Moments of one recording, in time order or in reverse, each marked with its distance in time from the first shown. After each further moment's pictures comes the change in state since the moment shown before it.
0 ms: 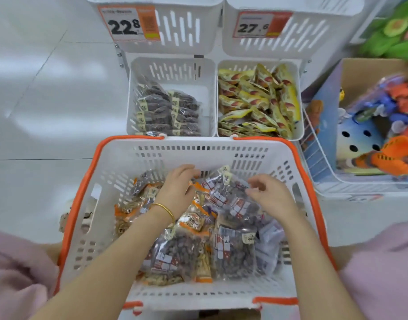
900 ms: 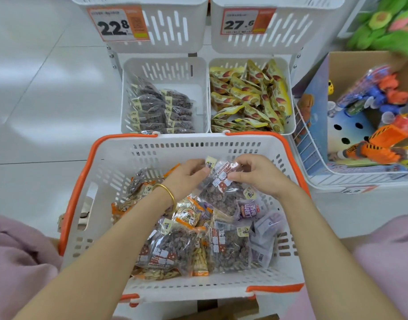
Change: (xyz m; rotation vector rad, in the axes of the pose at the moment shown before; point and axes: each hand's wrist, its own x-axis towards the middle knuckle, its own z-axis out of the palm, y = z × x) left_hand 0.015 0.037 -0.011 -0.368 -0.248 -0.195; right_hand 0.019 -0.017 -0.017 0.259 -0.221 -0.286
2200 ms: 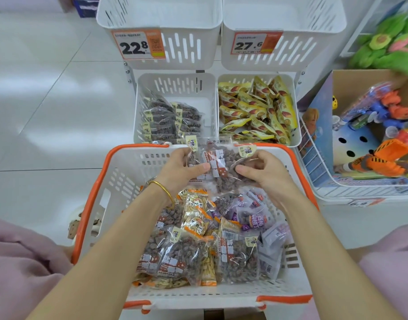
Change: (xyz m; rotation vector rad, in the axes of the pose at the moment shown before) left_hand -0.007 0.016 -0.036 -0.335 0.198 -0.039; right_hand -0.007 -0.034 0.009 0.350 0.279 0.133
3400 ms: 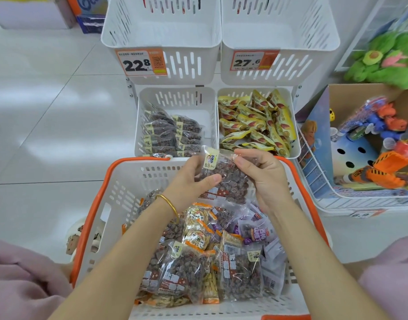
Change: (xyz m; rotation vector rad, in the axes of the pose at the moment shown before) left_hand -0.009 0.015 0.005 0.161 -0.151 0.240; right_hand 0.002 -0.017 0.023 0.461 0.063 -0.313
